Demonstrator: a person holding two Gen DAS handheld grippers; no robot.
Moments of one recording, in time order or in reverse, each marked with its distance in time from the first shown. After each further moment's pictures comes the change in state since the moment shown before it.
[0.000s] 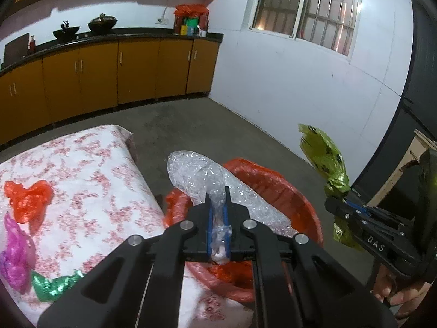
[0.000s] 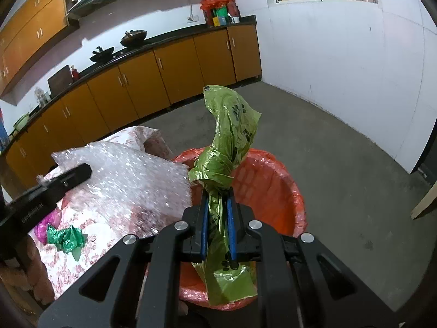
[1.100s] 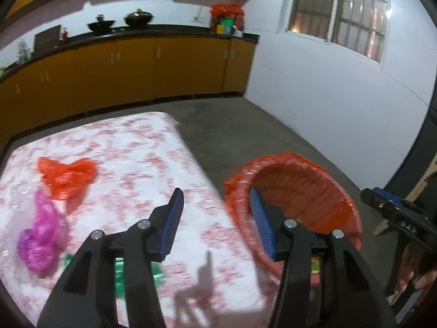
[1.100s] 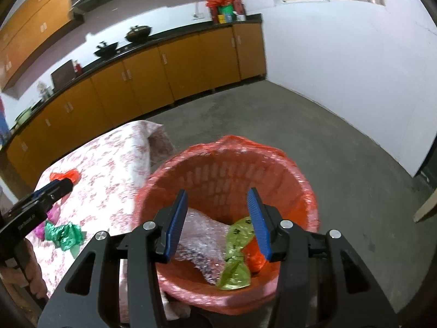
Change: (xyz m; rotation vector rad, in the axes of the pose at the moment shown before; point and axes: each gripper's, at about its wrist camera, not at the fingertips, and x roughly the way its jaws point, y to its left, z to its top) left arm -0.027 0.066 -0.026 -0.081 -0.019 0.191; right arm 0.006 0.020 -0.002 -0.048 0.008 0.023
